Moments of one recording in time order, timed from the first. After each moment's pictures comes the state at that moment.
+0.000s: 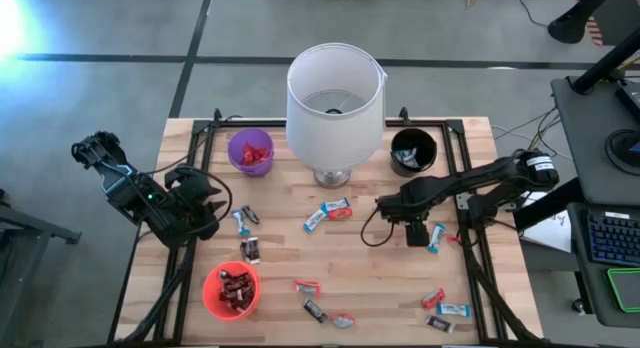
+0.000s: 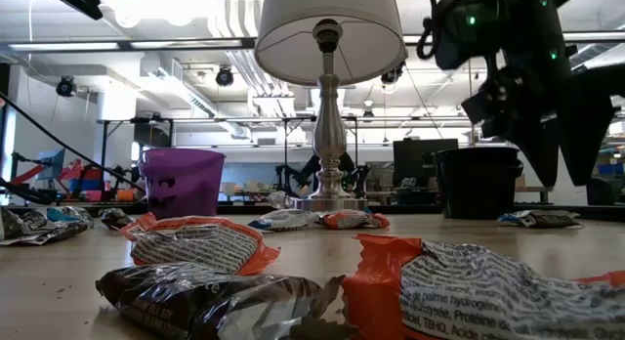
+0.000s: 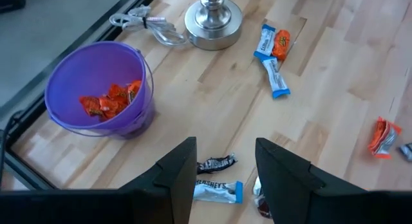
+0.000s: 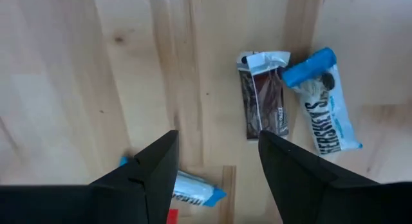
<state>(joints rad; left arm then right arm) -0.71 0.98 1.22 -1.53 -0.73 -1.17 0.07 1.49 0.91 -1.10 -0.06 0.10</state>
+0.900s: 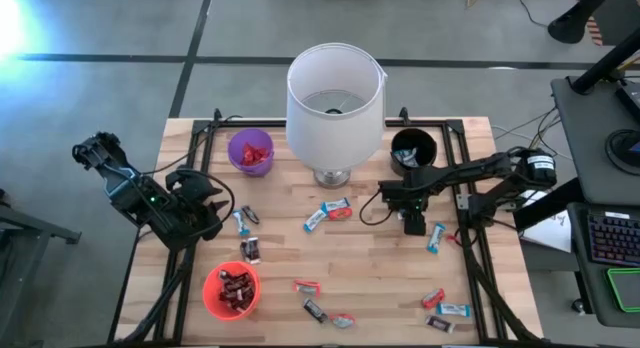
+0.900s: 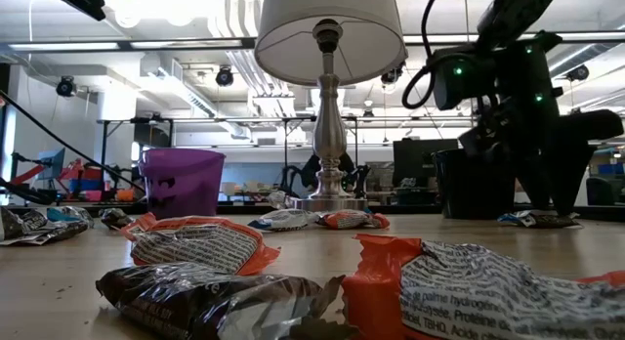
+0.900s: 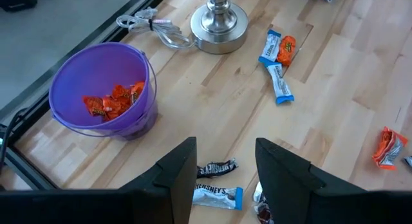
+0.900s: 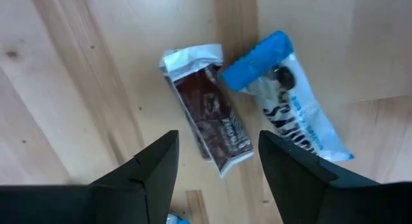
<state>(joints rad) -0.71 1.01 1.22 -1.53 -0.75 -1.21 -0.12 1.49 0.77 -0.95 -0.05 0.02</state>
